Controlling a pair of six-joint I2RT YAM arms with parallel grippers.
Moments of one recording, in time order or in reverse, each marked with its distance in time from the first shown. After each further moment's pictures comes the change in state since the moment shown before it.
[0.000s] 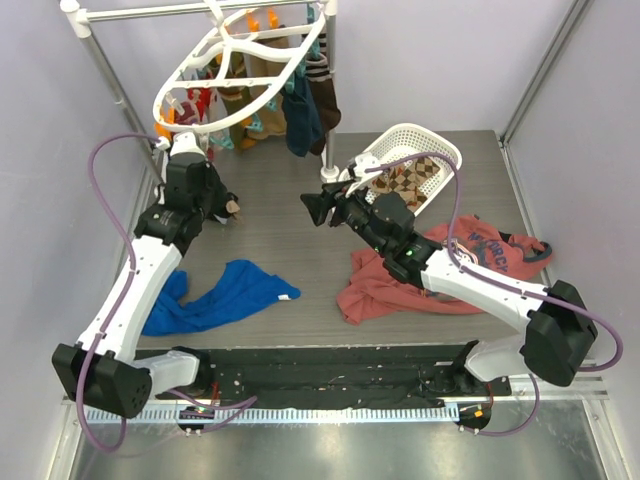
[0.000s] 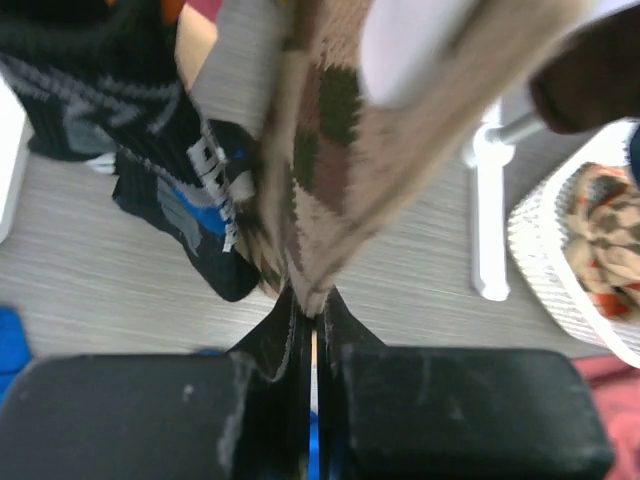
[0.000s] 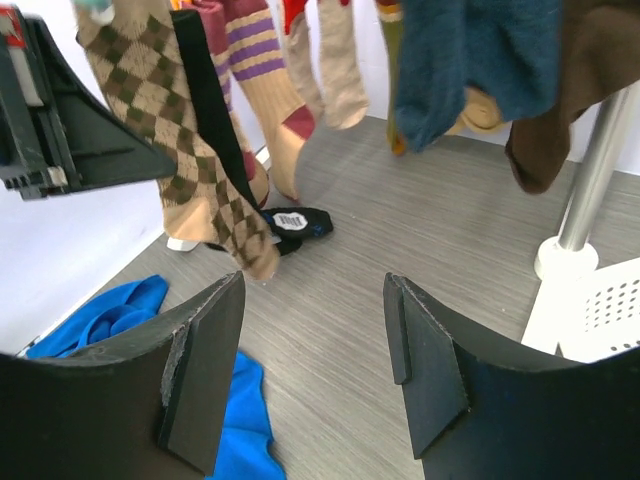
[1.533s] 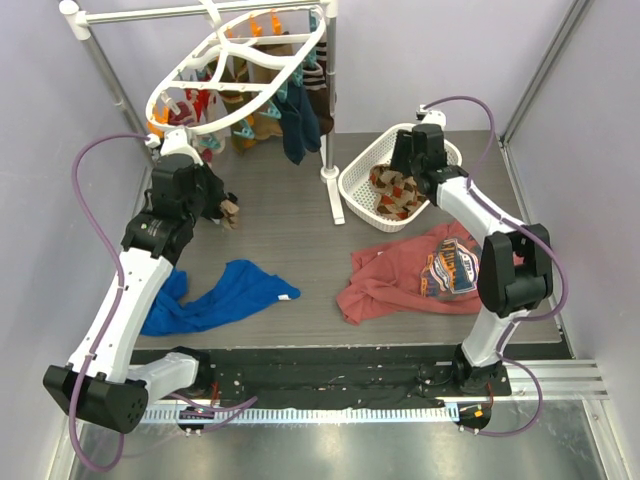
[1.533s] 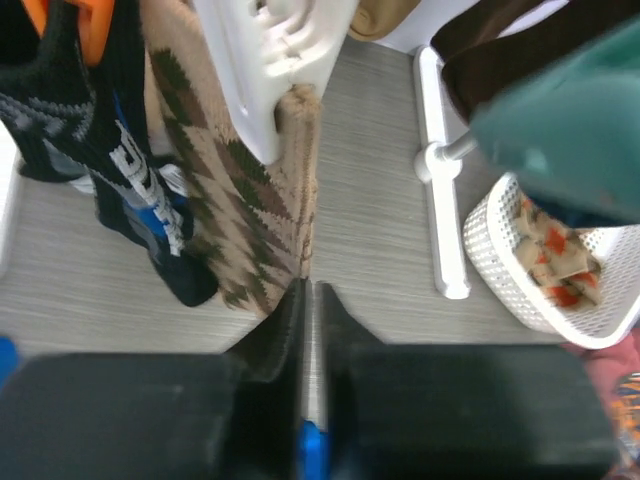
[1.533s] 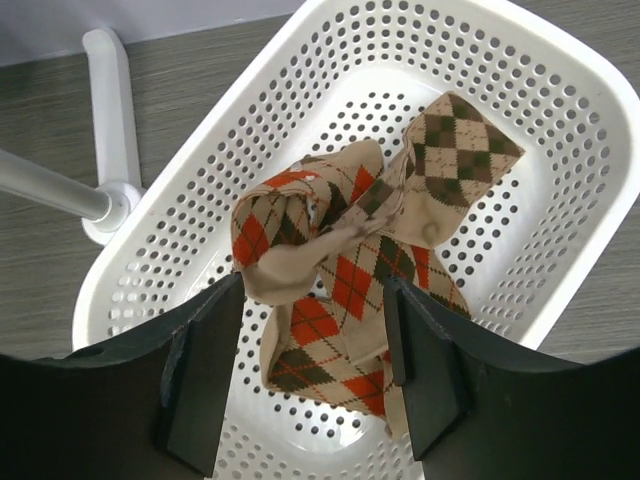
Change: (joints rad) left arm 0.000 -0.086 0.024 0.001 0.055 0.024; right arm -0.569 0.427 0.431 -0.542 0.104 0.031
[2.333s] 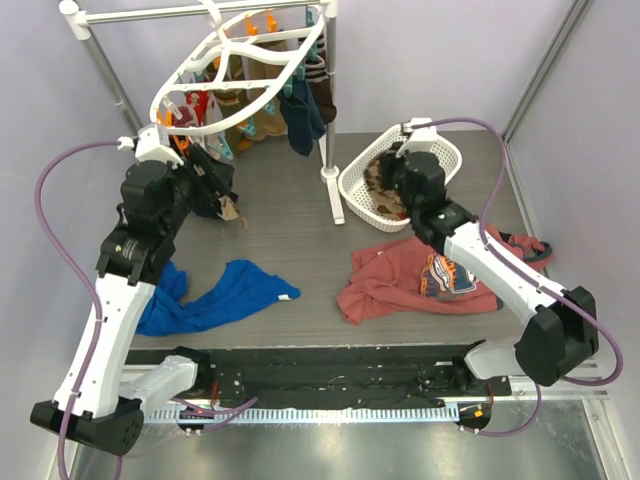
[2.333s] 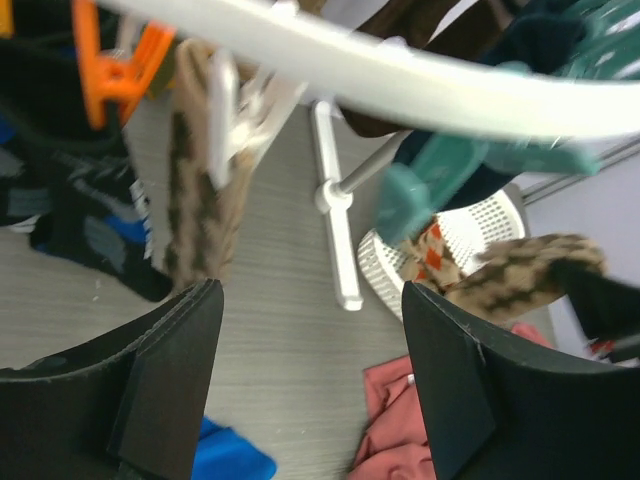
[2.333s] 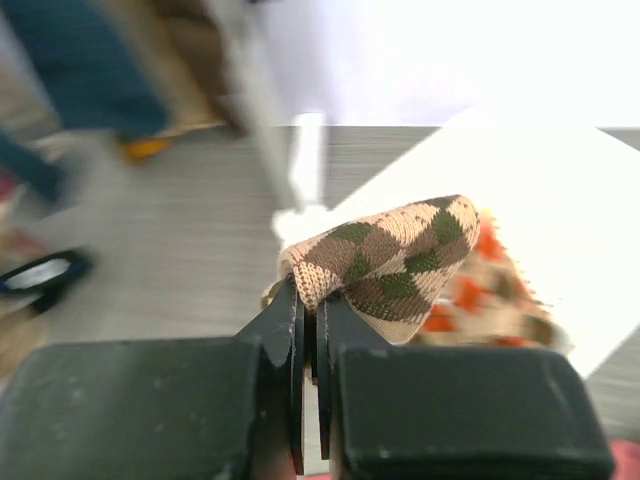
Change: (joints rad) left arm 0.000 -0.090 0.105 -0.026 0.103 -0.109; right arm 0.326 -0.424 -0.270 0.193 0.114 -0.058
